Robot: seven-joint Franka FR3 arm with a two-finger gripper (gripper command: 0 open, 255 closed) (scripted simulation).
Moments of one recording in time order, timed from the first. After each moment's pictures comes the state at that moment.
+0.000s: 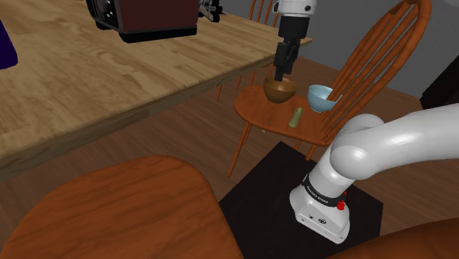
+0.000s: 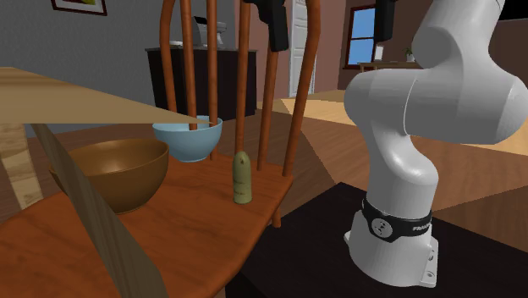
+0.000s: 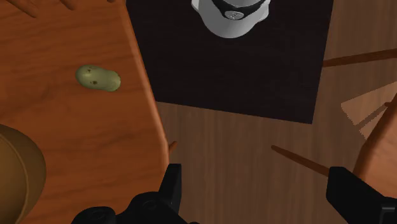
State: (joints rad) arm -0.02 -0.75 -0.02 -2.36 0.01 1.45 -0.17
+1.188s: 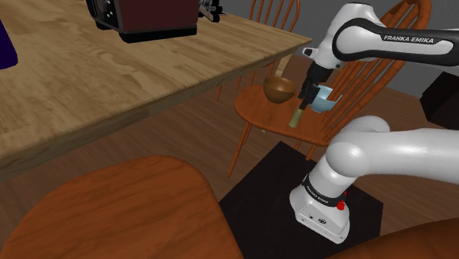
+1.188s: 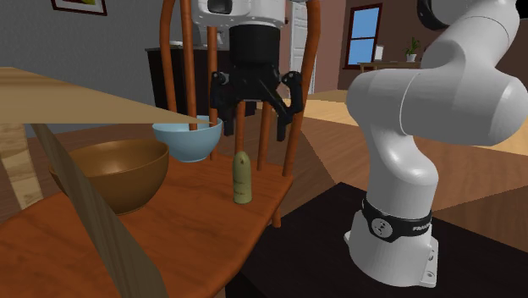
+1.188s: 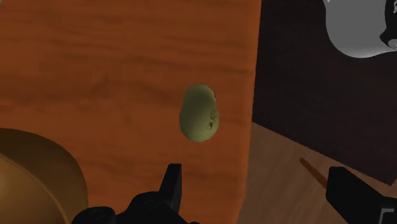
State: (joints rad) arm -0.14 -1.06 -0.50 -2.81 -0.37 1.84 -0.76
